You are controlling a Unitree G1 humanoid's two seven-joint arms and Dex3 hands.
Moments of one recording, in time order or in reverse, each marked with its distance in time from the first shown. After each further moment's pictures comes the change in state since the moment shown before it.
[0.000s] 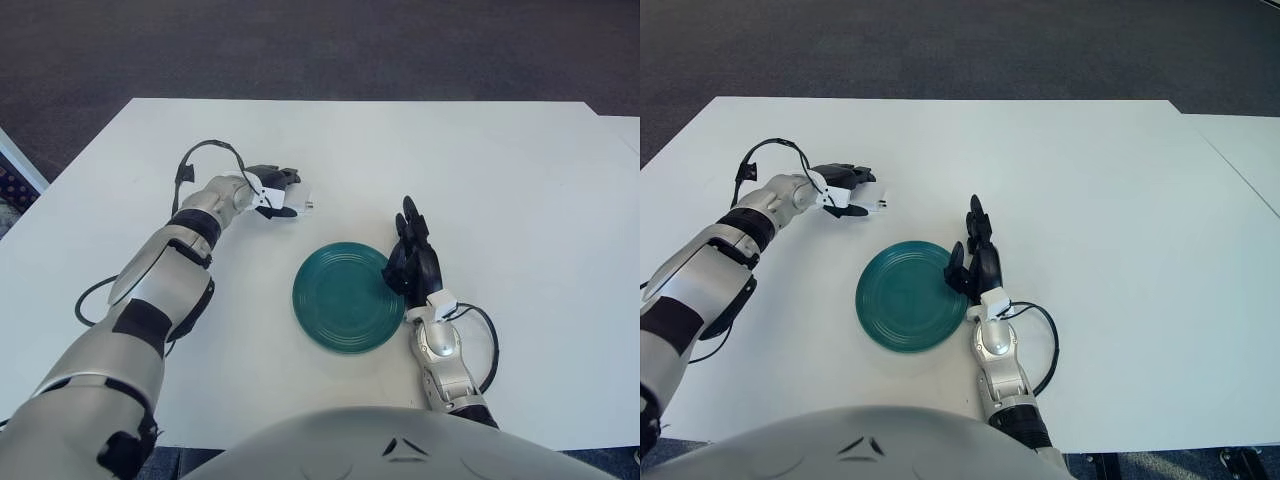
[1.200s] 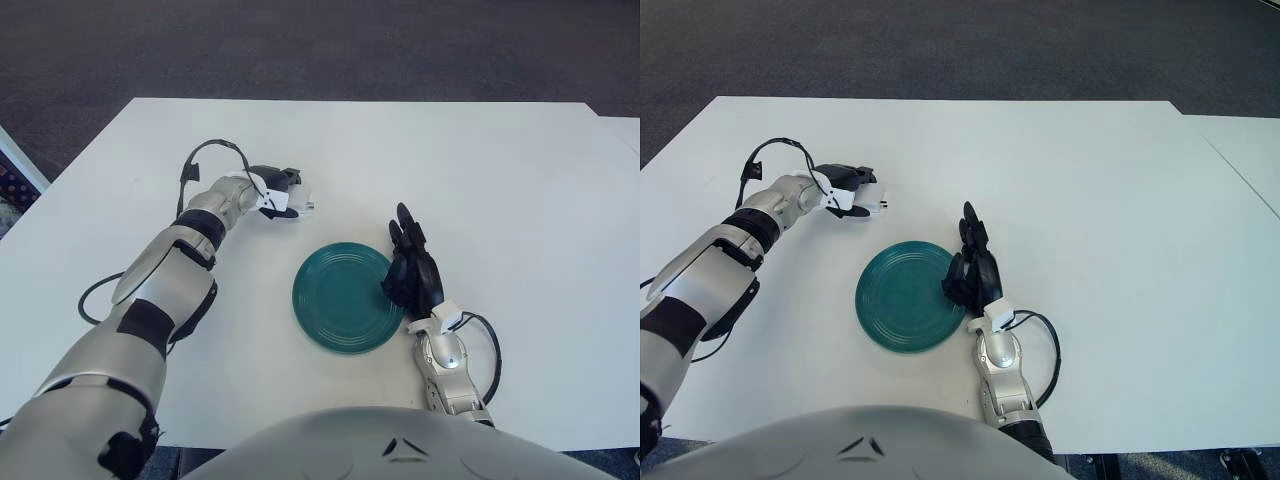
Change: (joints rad) left arm 0.000 -0.013 -0.083 -0.002 0.078 0.041 0.118; right arm 0.046 -0.004 -0.020 -0.040 0.042 -0.033 0.101
